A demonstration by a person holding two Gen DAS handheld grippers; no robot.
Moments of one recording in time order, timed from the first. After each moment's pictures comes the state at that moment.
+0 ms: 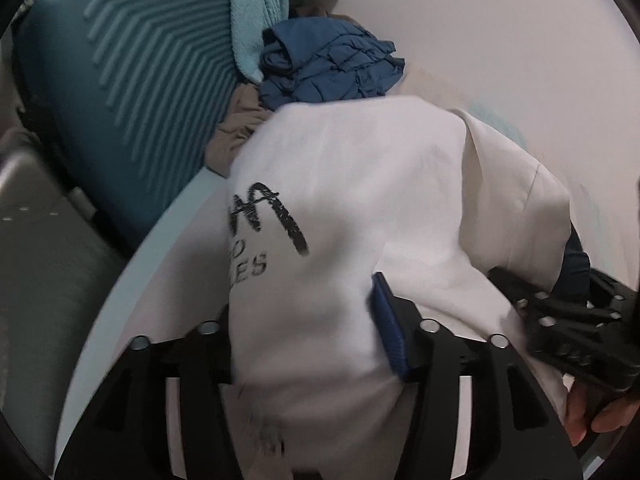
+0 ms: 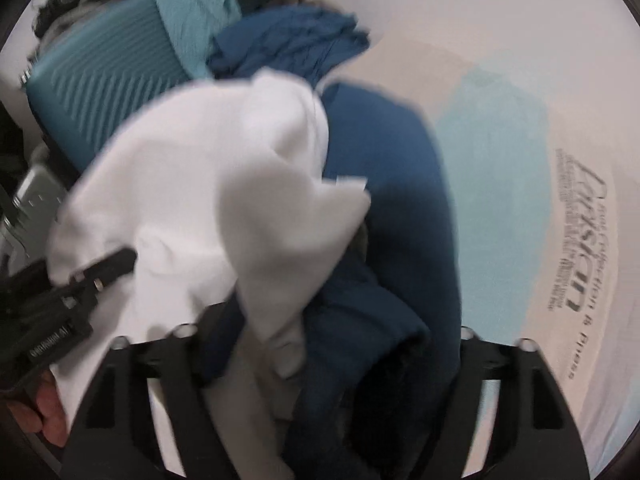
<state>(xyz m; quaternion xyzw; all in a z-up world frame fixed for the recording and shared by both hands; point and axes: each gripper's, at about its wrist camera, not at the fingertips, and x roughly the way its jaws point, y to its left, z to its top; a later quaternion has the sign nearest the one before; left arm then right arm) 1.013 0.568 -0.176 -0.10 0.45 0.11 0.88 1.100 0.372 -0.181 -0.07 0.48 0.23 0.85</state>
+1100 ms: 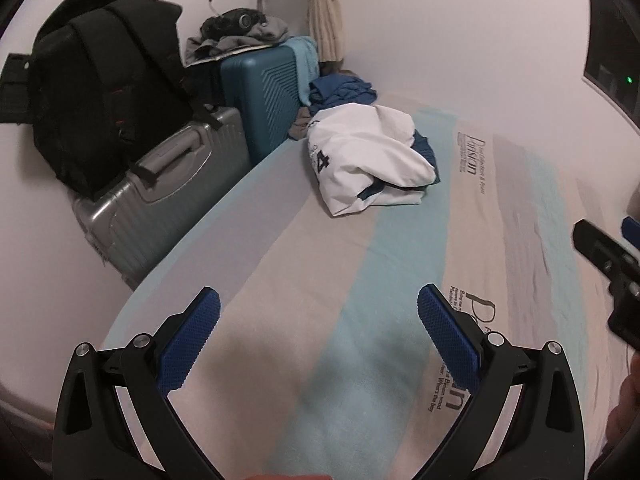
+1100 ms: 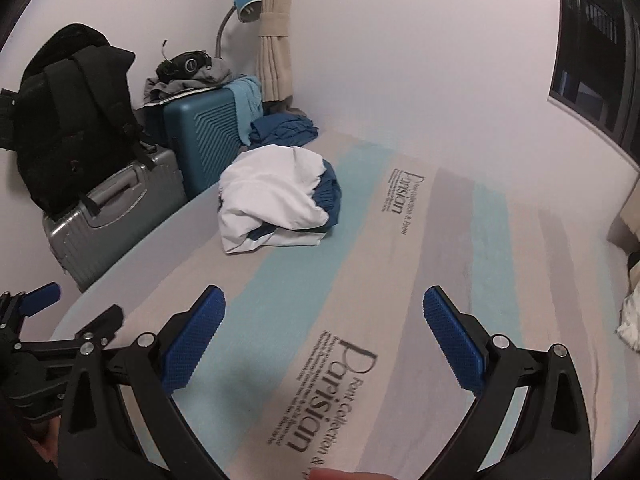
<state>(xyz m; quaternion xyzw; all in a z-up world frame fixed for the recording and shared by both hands) 0.591 0.408 -0.038 -0.06 0.39 0.17 0.90 0.657 0.222 0.001 -0.09 0.33 0.15 0.93</state>
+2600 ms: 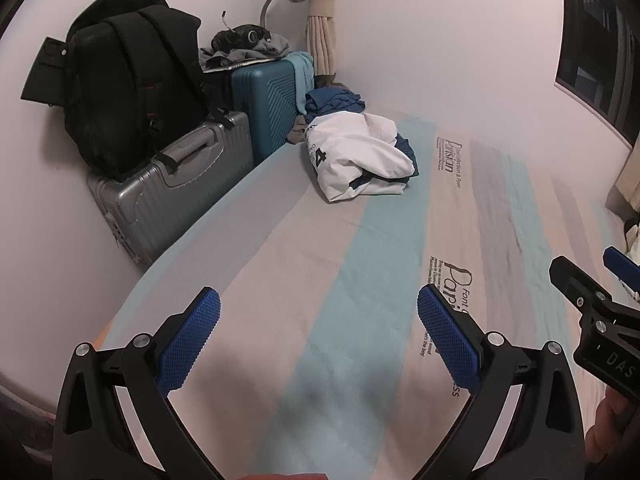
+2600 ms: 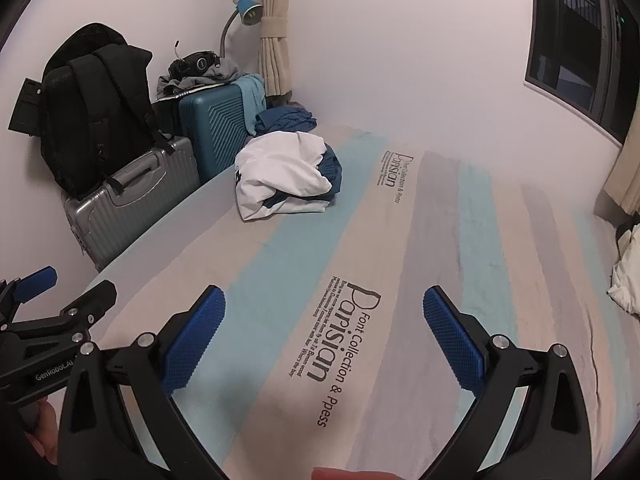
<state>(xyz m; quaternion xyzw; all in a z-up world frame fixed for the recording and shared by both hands) 0.482 0.393 -0.021 -0.07 0.37 0.15 0.91 0.545 0.201 0.006 -0.08 0.34 0.14 0.93</state>
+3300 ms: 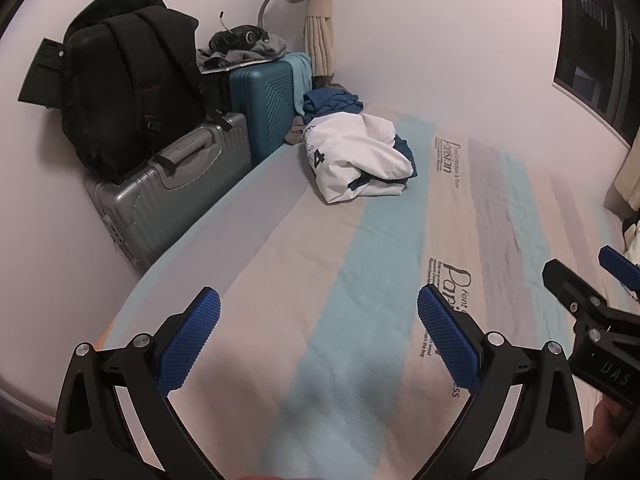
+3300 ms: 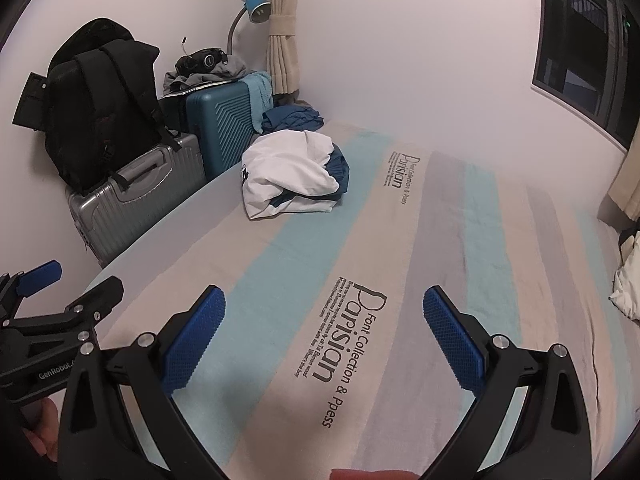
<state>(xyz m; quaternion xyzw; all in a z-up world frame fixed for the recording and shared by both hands) 0.484 0.394 -0.022 -0.07 0.37 0.15 0.92 0.545 0.206 0.005 -0.09 0.34 0.15 0.93</state>
